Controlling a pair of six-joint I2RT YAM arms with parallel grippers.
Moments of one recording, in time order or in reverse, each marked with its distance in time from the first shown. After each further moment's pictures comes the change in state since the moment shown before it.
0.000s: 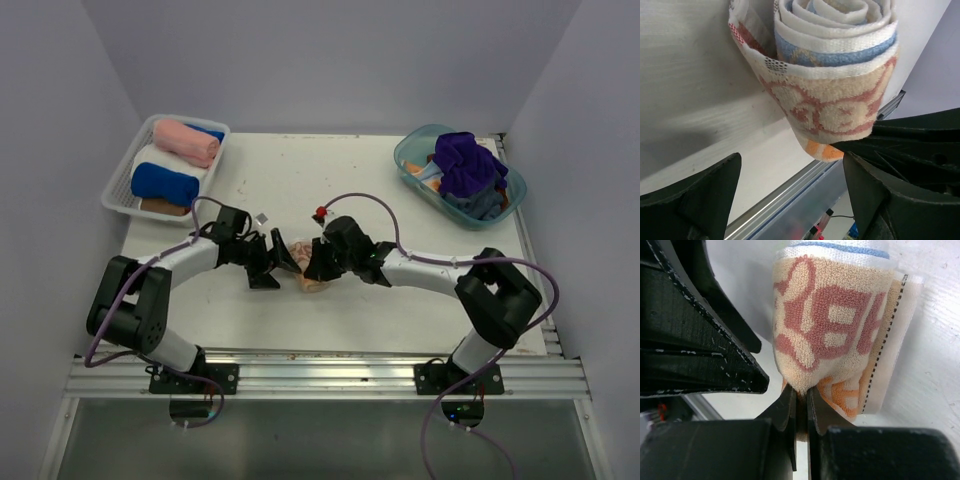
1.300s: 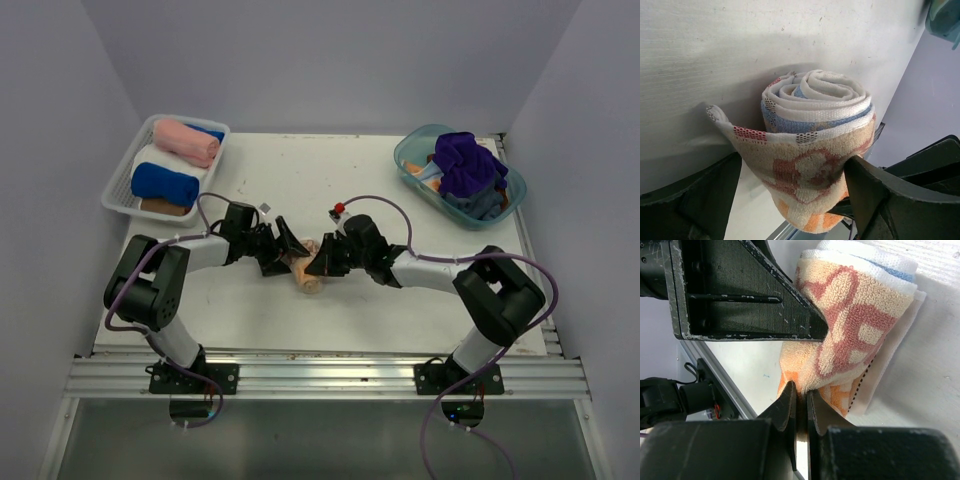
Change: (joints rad) left arm -0.017 0.167 0.004 0.354 -0.046 -0.169; right arm -0.106 -0.006 -0.135 0.257 -0.205 0.205
